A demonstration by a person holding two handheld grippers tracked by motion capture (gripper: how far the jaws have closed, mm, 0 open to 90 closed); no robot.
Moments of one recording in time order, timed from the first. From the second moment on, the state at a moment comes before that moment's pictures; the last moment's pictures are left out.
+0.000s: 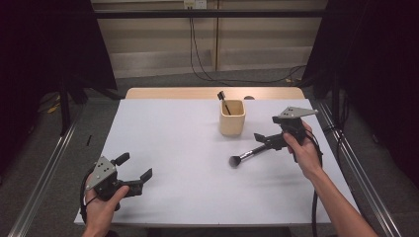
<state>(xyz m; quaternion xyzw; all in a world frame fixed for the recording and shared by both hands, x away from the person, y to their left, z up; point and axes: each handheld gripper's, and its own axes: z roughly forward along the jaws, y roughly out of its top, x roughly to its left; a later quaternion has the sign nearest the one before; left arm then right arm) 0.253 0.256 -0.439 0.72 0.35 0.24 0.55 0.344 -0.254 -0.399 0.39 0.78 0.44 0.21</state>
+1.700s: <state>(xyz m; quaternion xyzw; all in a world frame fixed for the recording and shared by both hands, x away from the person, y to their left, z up) 0.253 0.257 -0.440 0.72 0.35 0.23 0.55 0.382 -0.202 -0.434 0.23 0.96 0.19 0.03</state>
